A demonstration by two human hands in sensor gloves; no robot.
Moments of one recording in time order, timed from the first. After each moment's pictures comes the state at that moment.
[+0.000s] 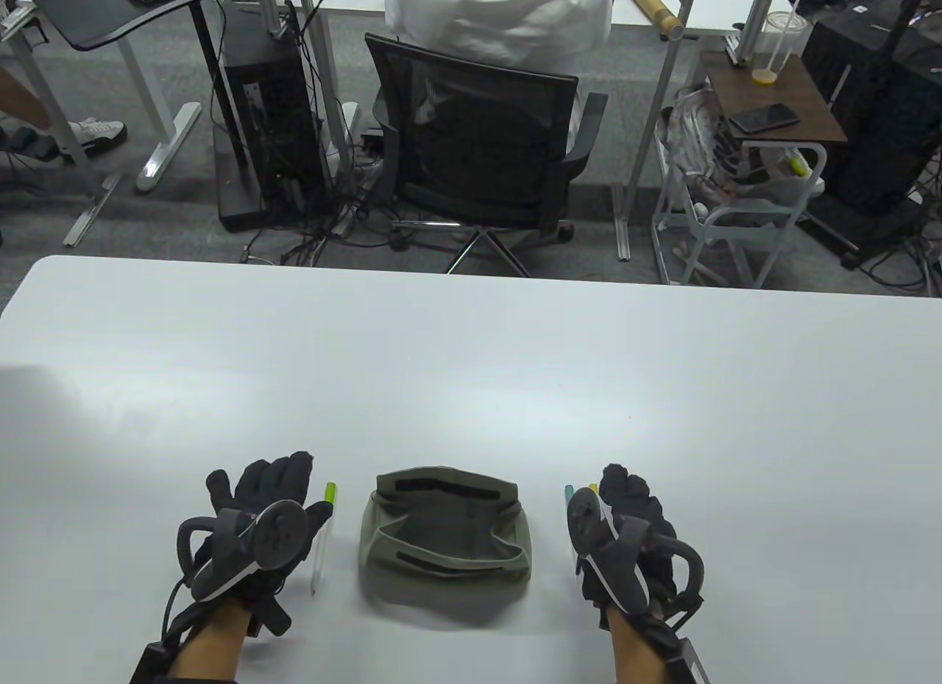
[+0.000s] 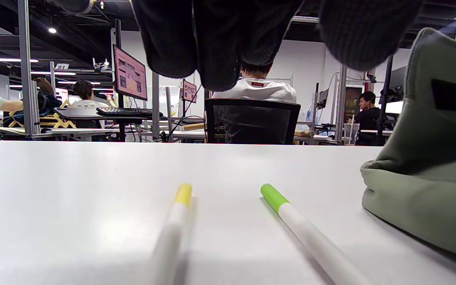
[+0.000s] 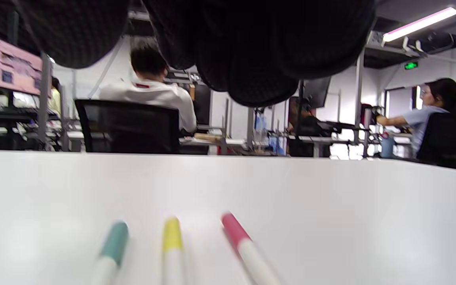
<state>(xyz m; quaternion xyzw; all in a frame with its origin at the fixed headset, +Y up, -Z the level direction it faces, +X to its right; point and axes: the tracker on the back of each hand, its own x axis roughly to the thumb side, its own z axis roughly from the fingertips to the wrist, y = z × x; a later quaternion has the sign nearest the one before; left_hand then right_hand) -0.256 -0.720 -0.297 0.06 -0.07 0.01 1.00 0.136 -0.704 -0.291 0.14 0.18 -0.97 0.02</state>
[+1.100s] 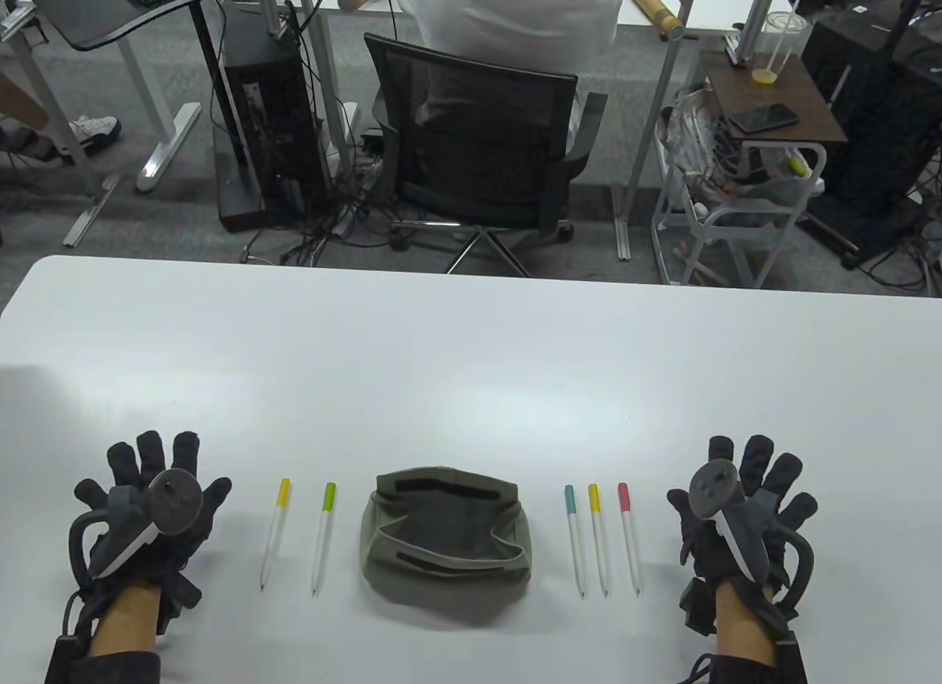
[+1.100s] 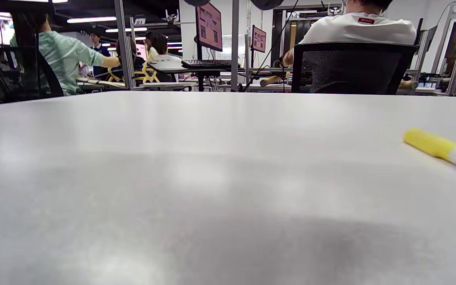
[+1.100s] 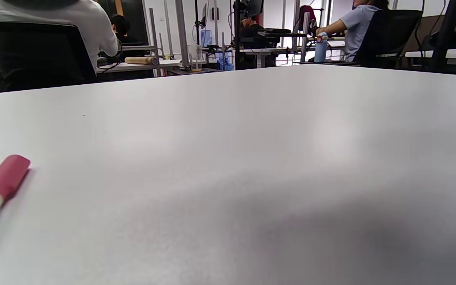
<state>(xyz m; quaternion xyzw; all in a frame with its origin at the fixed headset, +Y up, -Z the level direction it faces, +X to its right) -0.380 -0.739 -0.319 -0.04 0.06 0.00 1.00 0.273 -0.724 -0.320 0.26 0.00 -0.96 -0.04</state>
